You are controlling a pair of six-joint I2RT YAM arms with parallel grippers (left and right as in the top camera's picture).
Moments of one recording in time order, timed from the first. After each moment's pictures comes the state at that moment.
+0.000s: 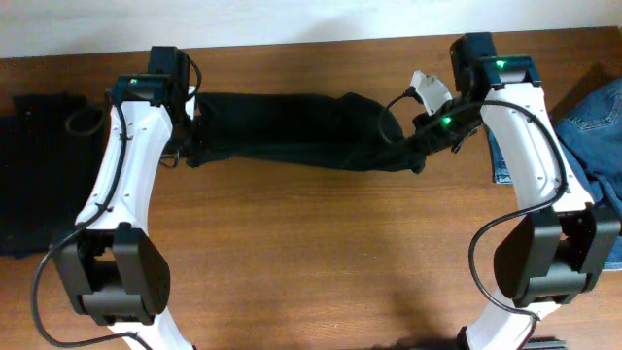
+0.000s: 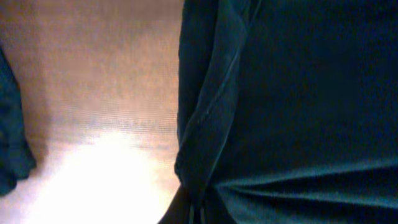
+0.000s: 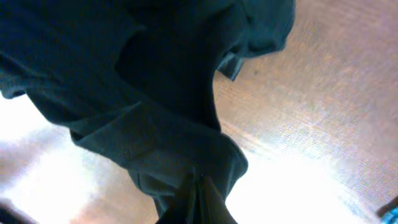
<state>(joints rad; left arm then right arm) -0.07 1.94 1.78 -1.23 -0.10 -0.12 0.01 1.90 1.76 -1.31 -0.30 -0.37</state>
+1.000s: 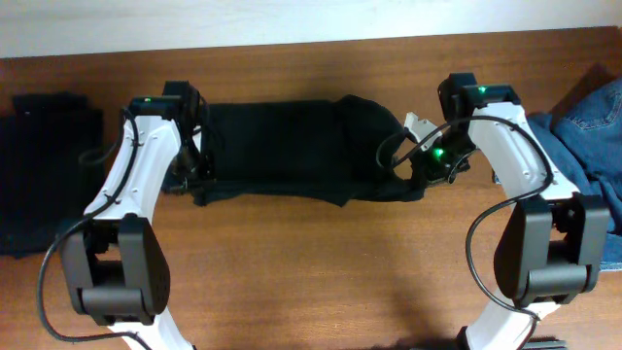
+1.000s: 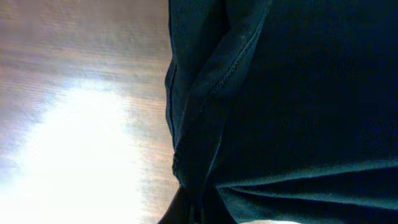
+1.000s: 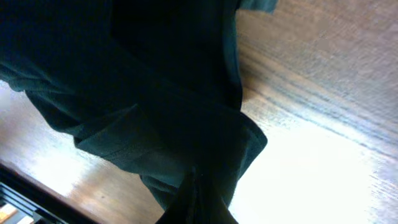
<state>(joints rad) -0.07 1.94 1.57 -1.27 -0.06 -0.20 0.01 1.90 1.51 -1.27 -0.30 -0.36</state>
